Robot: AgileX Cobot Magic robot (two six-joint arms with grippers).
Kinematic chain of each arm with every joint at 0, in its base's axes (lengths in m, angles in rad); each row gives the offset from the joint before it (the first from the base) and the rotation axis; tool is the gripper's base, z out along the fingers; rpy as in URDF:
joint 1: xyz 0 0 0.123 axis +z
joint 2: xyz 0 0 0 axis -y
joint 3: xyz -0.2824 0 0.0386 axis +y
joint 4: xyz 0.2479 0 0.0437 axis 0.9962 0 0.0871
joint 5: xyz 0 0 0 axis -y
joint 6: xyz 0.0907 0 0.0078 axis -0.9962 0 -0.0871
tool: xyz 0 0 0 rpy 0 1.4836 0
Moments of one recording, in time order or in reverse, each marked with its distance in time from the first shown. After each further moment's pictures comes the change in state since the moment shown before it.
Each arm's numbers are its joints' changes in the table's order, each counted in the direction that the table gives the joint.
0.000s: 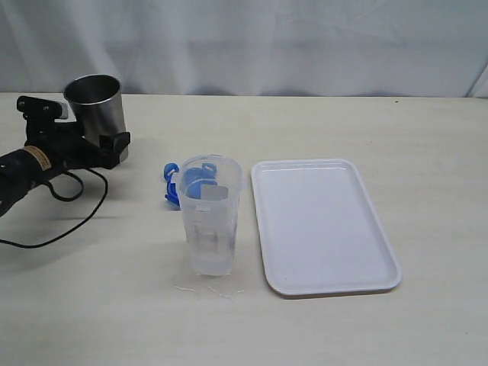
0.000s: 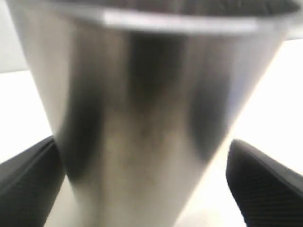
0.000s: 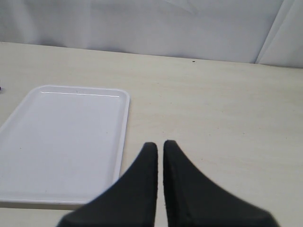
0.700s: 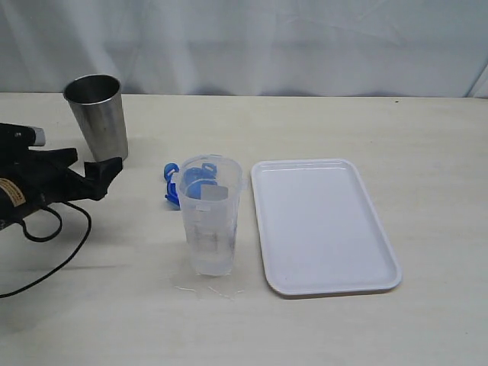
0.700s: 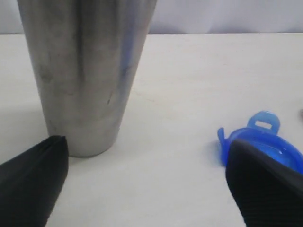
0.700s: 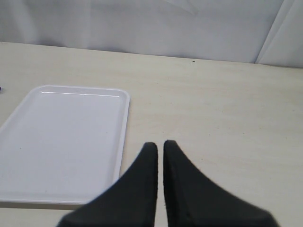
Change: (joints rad) left arm 0.001 0.189 0.358 -0.013 0.130 0.000; right arm 0.000 0.000 0.000 0.000 0.000 0.000
